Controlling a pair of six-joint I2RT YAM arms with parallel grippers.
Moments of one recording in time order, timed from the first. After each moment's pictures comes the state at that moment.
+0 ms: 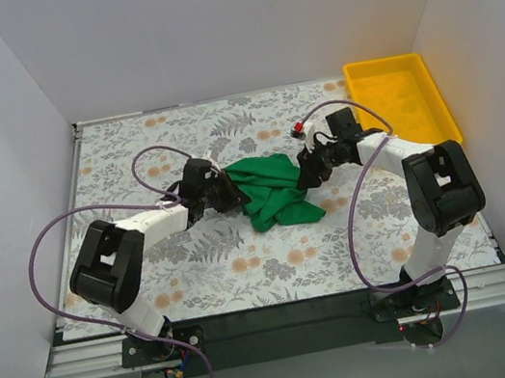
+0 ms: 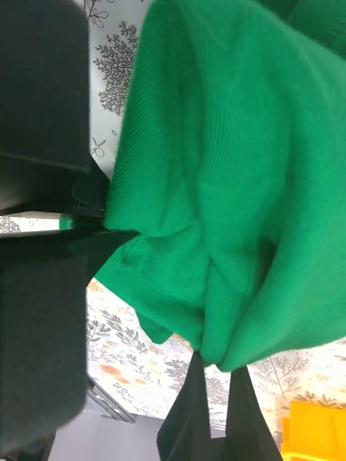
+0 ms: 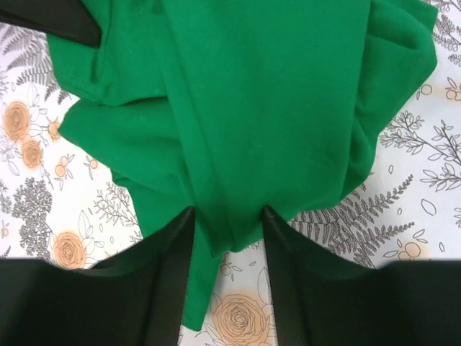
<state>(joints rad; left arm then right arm) -0.50 1.66 0.85 0.11 0.30 -0.76 0.28 1.74 1.07 -0.29 -0.78 -0.36</state>
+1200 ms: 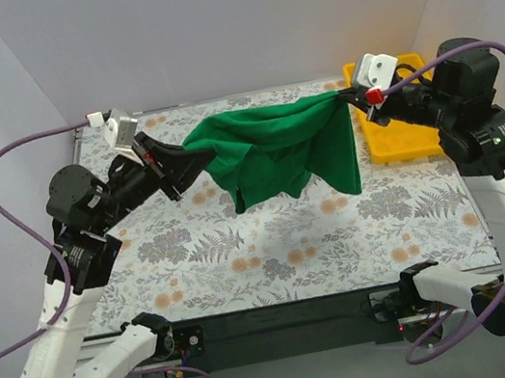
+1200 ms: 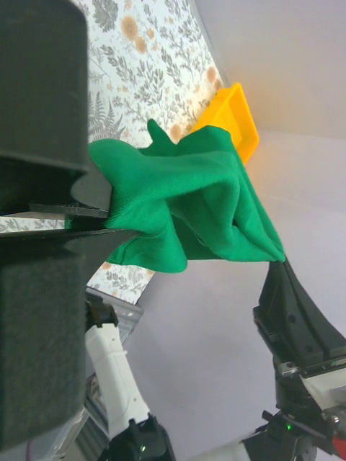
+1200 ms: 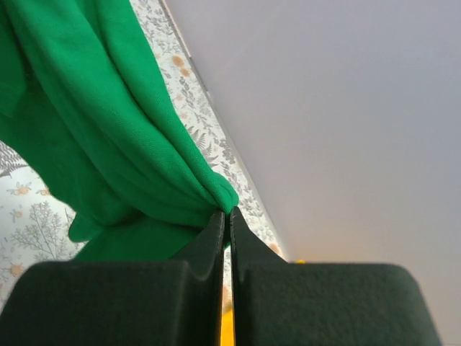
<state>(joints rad) -0.50 0.92 1.29 -0.21 0.52 -0.41 0.27 1.11 1.68 -0.76 -0.66 -0.71</state>
